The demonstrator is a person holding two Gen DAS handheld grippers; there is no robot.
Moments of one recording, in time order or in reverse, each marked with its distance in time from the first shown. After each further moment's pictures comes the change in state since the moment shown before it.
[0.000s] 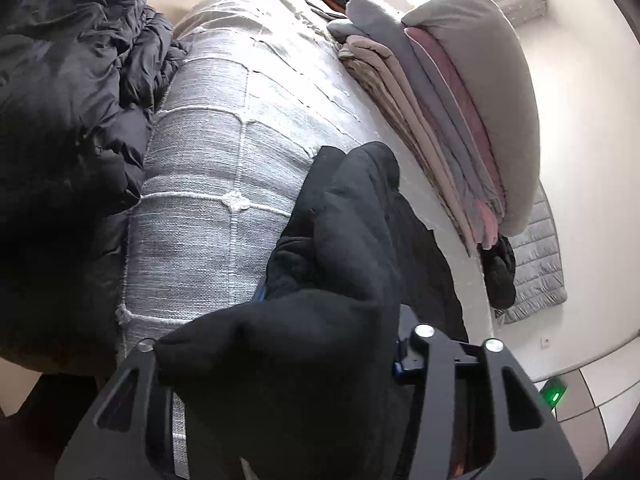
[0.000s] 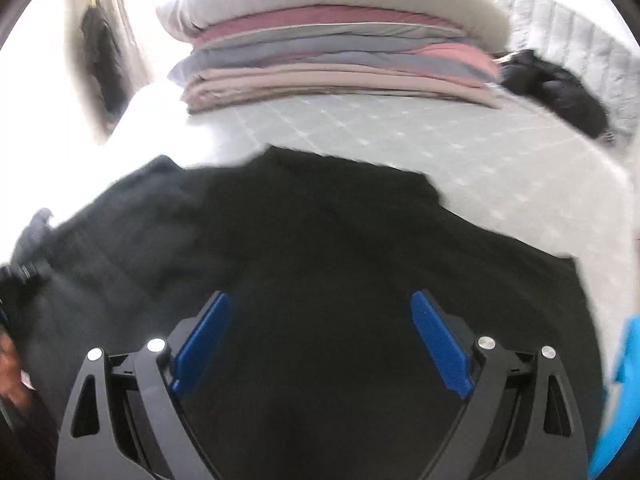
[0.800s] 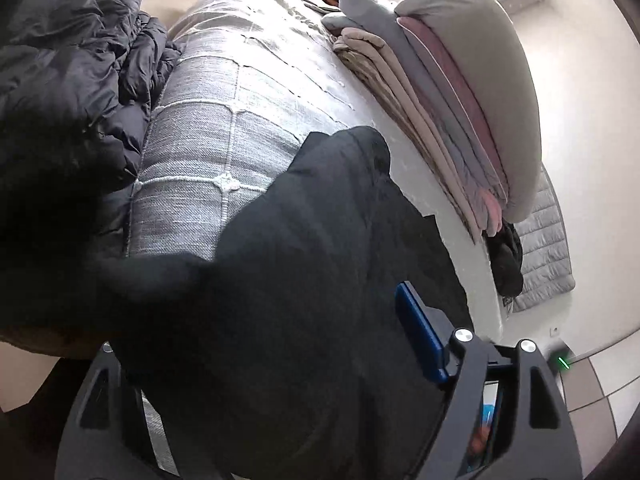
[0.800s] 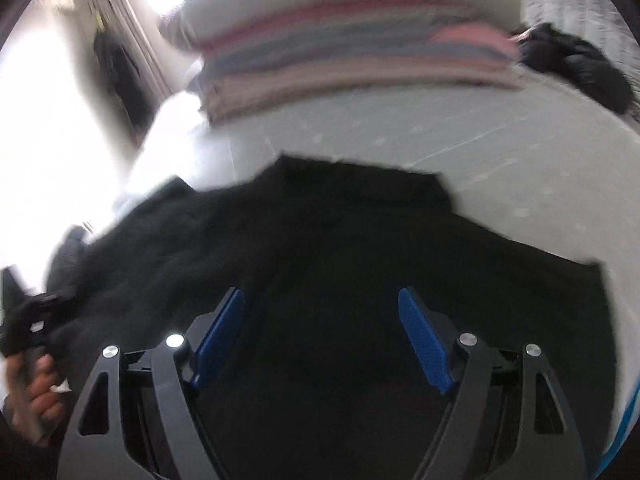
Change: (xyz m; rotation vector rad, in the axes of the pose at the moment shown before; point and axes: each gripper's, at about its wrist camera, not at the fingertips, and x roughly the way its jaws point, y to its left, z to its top) left arm -0.009 -0.013 -0.011 0.023 0.020 0.032; right arm 0.052 -0.012 0.045 0.037 0.075 0.177
